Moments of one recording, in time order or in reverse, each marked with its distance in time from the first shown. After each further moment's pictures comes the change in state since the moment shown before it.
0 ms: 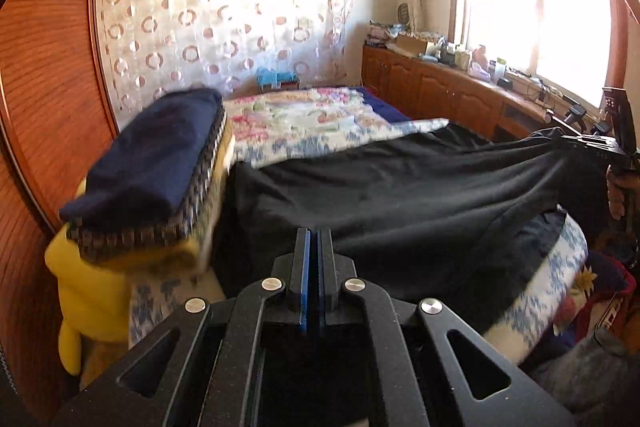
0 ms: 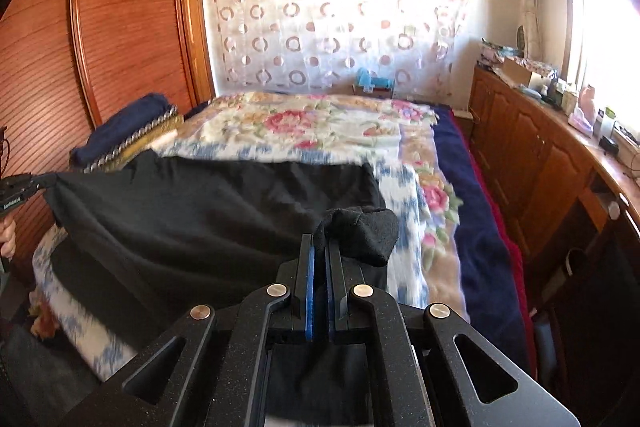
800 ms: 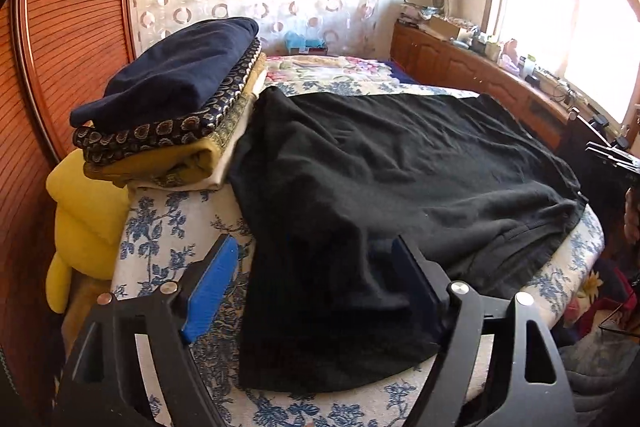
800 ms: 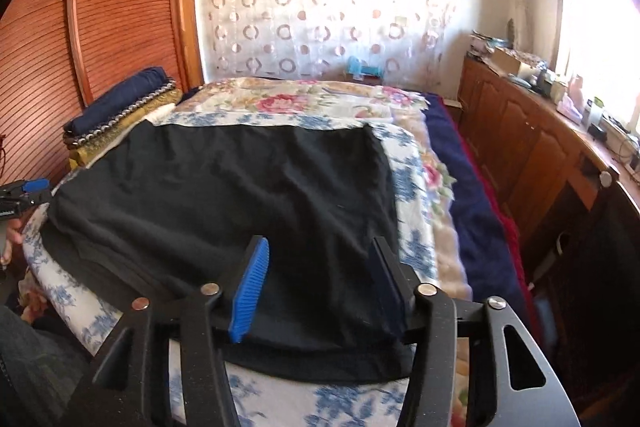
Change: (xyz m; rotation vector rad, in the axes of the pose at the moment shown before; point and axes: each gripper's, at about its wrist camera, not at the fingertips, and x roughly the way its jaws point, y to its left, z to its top) left arm 0.013 0.011 -0.050 -0.115 0.091 0.062; right arm 0.005 0.032 -0.042 0.000 0.018 -0.038
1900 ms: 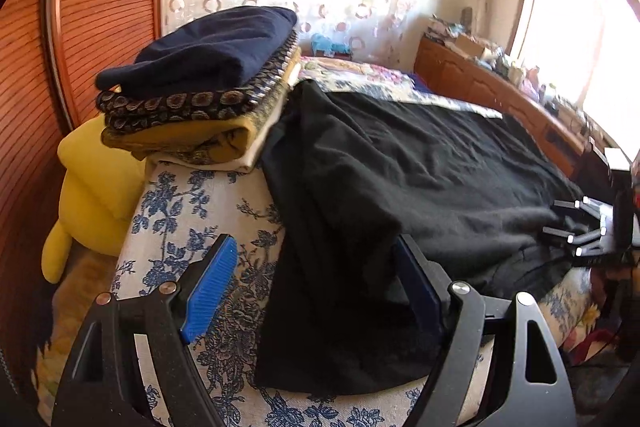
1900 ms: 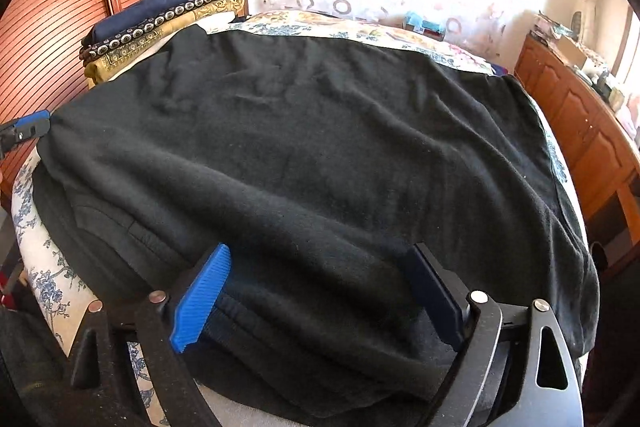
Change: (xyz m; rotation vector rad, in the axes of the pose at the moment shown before) left arm 0.002 0.028 -0.014 -0.138 -0.031 0.023; right arm 0.151 0.090 -0.006 -0.128 0.220 0.092
